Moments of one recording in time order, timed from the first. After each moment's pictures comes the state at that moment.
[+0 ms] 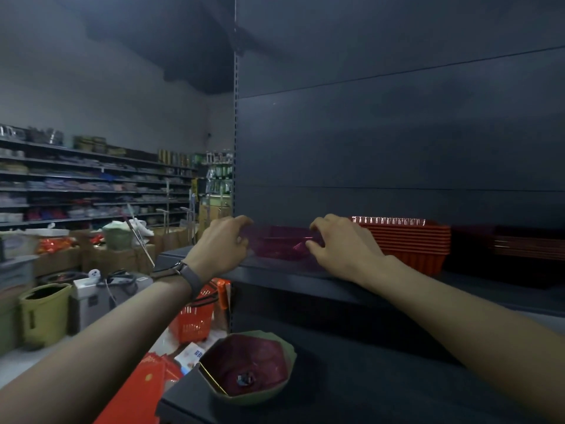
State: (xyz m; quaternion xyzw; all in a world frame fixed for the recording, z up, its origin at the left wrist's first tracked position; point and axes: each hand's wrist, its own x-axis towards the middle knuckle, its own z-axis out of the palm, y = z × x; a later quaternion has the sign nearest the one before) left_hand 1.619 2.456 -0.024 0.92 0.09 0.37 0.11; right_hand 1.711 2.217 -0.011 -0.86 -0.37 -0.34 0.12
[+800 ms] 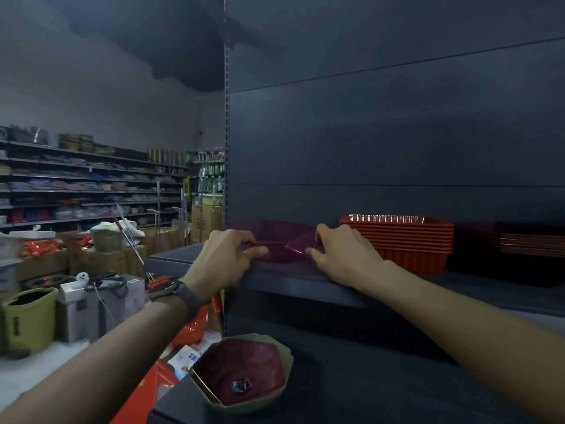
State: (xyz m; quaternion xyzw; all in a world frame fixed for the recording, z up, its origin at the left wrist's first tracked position) left_hand 1.637 2.451 -0.043 0.90 0.03 0.39 0.20; right_hand 1.730 2.222 -0.022 -0.89 -0.33 -0.29 0.11
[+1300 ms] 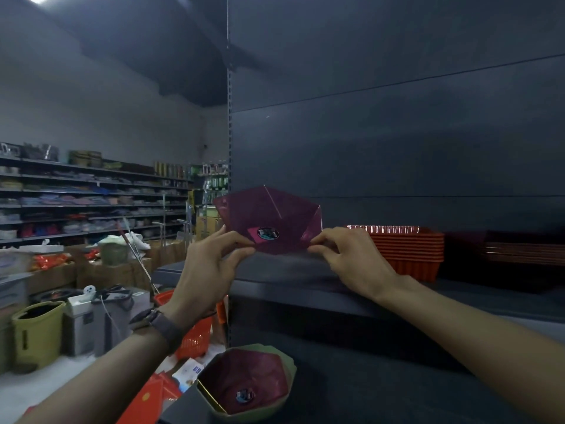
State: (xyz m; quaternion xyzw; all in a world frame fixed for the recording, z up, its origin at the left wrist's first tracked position) left_hand 1.582 2.429 -0.042 0.81 -0.07 0.54 0.23; right_hand 1.720 2.189 -0.017 -0.77 -0.45 -0.34 0.30
